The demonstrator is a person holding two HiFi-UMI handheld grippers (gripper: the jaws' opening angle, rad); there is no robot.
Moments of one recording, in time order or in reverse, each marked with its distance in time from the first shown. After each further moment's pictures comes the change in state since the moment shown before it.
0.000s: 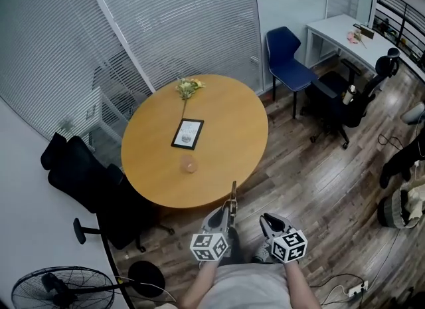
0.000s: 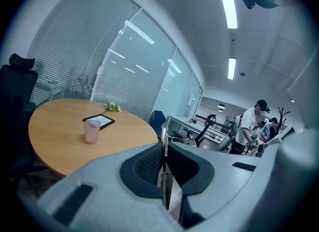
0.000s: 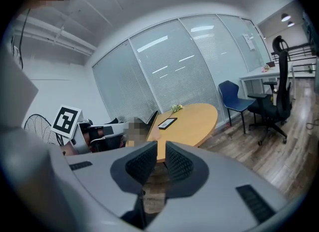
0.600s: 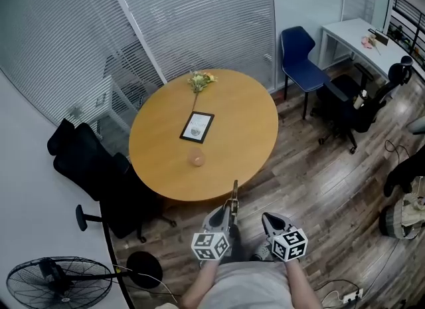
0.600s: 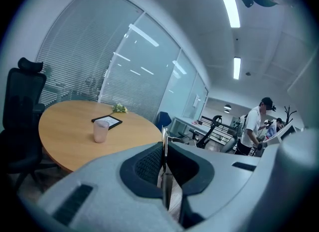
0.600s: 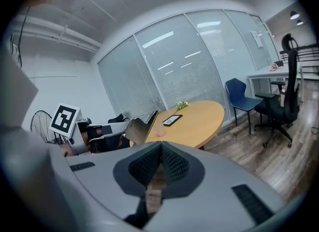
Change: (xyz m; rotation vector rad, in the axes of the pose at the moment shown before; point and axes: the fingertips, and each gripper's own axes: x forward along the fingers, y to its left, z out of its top) left arm -0.018 0.014 -0.004 -0.015 -0.021 0.072; right arm 0.013 0.011 -0.006 -0.040 0.047 0.056
